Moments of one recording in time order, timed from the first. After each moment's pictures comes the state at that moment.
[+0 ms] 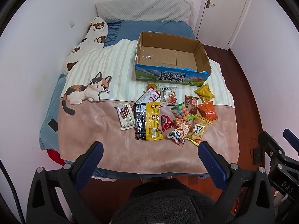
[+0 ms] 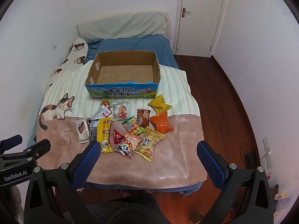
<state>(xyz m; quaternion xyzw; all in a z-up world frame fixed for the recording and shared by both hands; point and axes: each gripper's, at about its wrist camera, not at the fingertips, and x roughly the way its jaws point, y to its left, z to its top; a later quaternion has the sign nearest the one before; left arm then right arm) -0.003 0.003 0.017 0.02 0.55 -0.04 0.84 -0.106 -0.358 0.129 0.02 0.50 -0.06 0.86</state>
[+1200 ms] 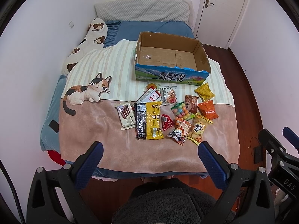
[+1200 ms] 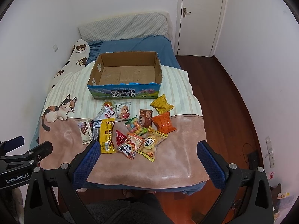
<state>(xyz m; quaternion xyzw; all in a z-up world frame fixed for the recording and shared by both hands) -0.007 0.006 0.019 0.02 0.55 -0.04 0.84 -0.107 -0.359 0.132 0.03 0.50 -0.05 0.87</state>
